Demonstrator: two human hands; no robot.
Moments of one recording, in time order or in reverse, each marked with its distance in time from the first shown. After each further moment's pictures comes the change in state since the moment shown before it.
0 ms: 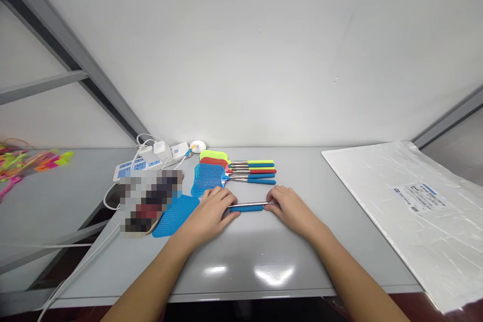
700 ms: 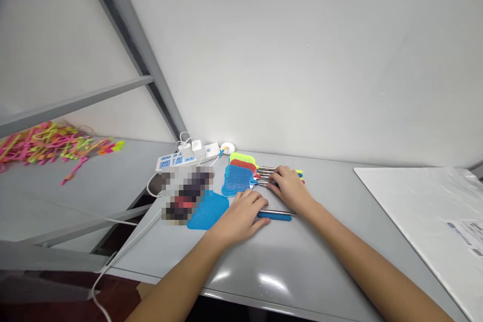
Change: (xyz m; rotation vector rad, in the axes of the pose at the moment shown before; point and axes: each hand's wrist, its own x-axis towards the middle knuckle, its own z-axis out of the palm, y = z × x) left_hand -0.005 0.004 0.002 -0.027 0.091 0.028; right_hand 0.092 -0.022 0.020 -0.243 0.183 -0.277
